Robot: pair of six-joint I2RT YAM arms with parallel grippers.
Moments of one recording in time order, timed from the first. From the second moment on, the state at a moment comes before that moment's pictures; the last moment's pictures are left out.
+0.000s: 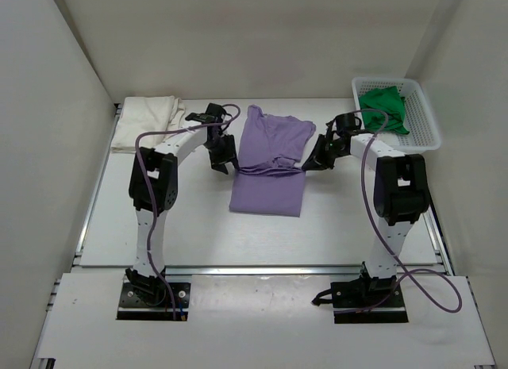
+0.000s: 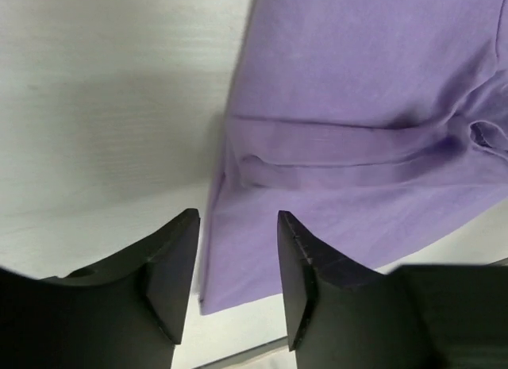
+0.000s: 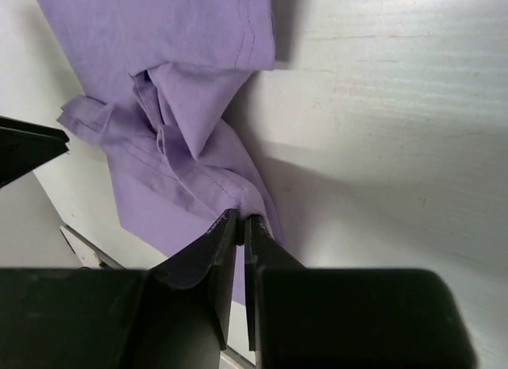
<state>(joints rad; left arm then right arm) -0.35 2.18 1.78 -0.87 0.25 -0.51 0.10 1.94 1.36 -0.49 -0.56 0.50</state>
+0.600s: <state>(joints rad) -0.47 1.79 1.23 -0.59 0.40 -0.59 0.27 1.81 1.38 -0.57 -0.48 0.43</state>
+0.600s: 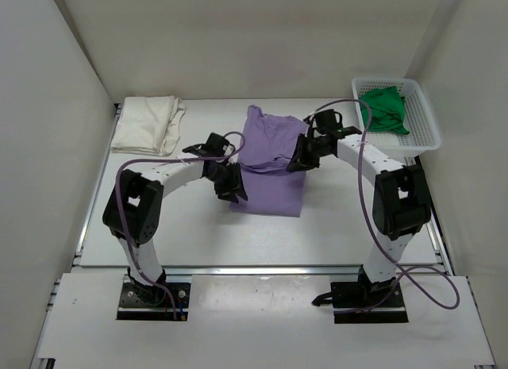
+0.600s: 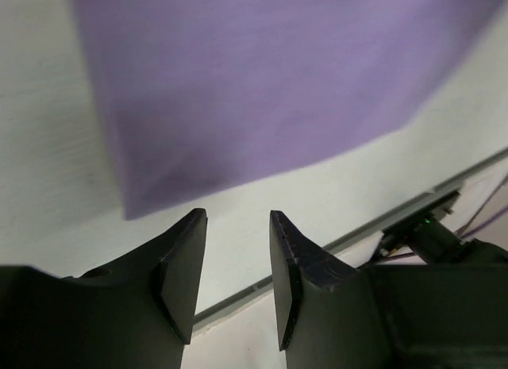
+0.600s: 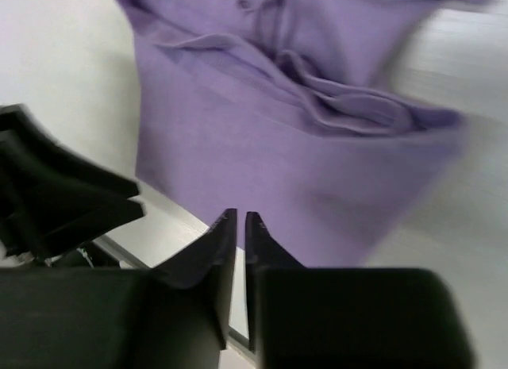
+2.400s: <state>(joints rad) -0.37 1.68 0.78 -0.15 0.42 -0.84 0.21 1.49 0.45 0.22 -0.55 0.86</state>
